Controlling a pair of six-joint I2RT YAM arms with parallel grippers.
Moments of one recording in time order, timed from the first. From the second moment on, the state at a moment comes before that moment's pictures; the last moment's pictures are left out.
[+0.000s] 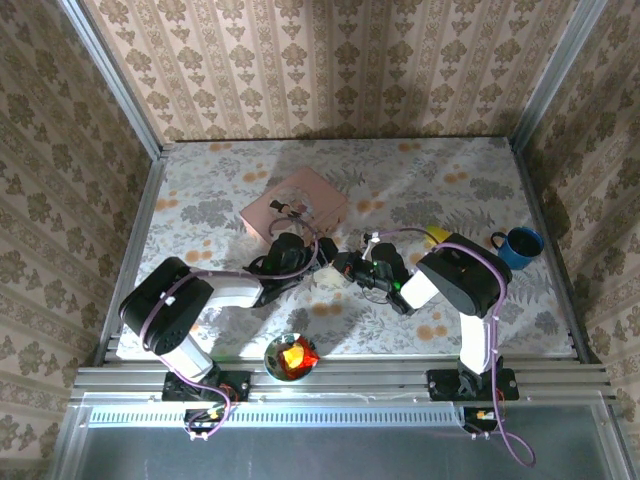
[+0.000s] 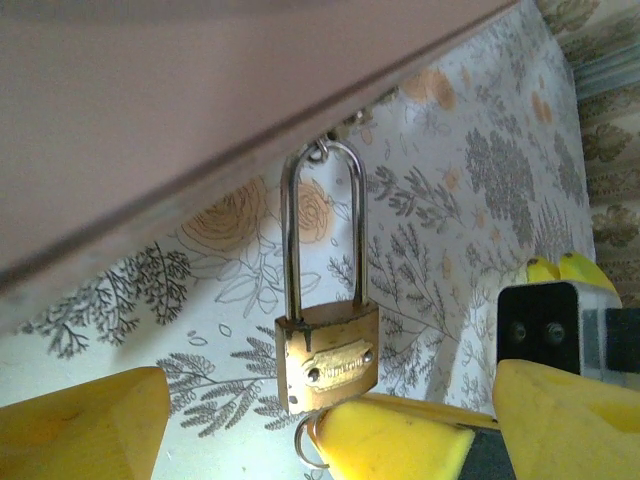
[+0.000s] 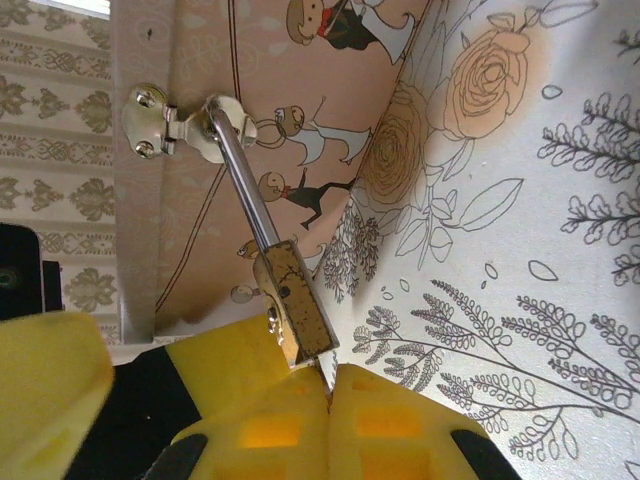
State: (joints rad) left arm -0.77 1.61 0.60 0.47 0.00 -1.04; right arm 0.62 1.96 0.54 1.08 -0.27 1.21
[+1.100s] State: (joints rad) left arm -0.73 1.81 0.59 0.83 0.04 -1.09; right arm 0.61 1.97 0.58 1.11 -0.28 1.24
